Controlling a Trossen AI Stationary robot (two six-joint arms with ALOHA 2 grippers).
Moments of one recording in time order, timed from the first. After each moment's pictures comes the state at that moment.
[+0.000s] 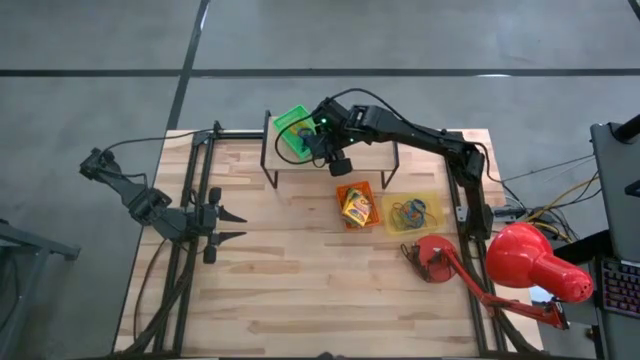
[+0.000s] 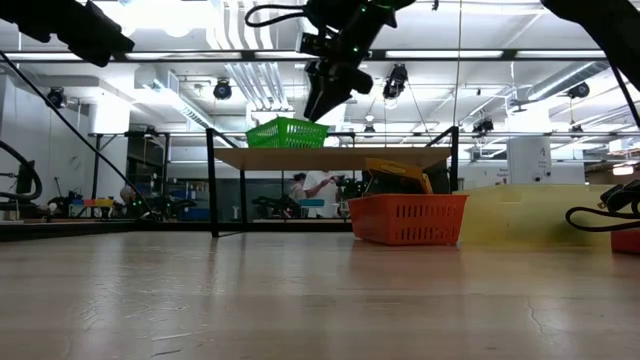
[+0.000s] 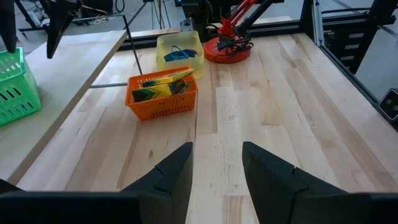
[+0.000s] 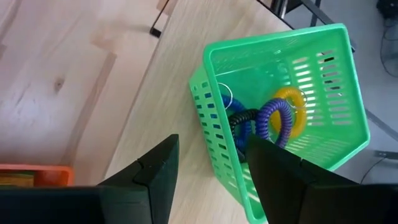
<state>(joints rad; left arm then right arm) -0.61 0.52 0.53 -0.50 -0.60 -0.18 -0.36 2.03 2.03 -0.92 0.03 -0.80</state>
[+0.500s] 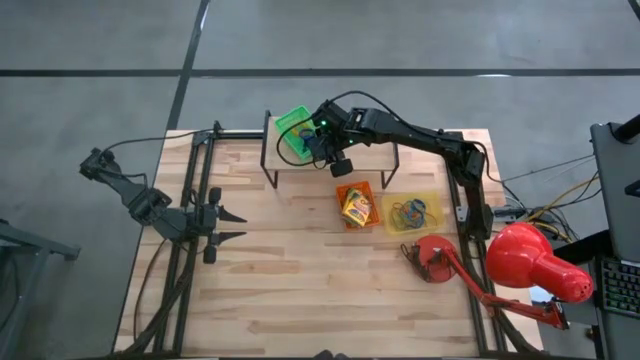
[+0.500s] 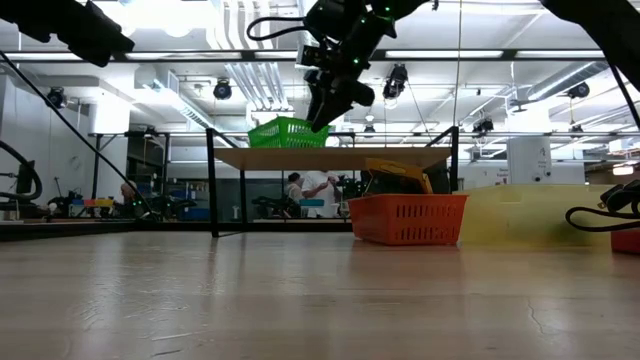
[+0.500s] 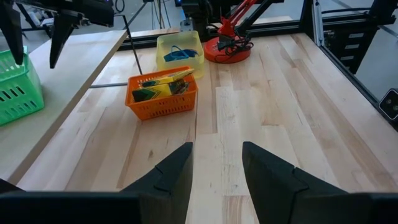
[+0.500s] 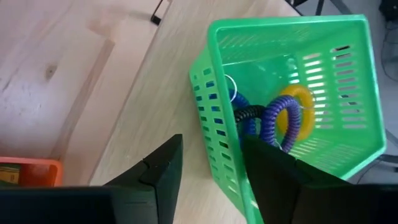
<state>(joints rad) -0.61 0.52 0.53 -0.50 -0.60 -0.18 -0.37 2.03 1.96 -0.87 0.03 -0.84</state>
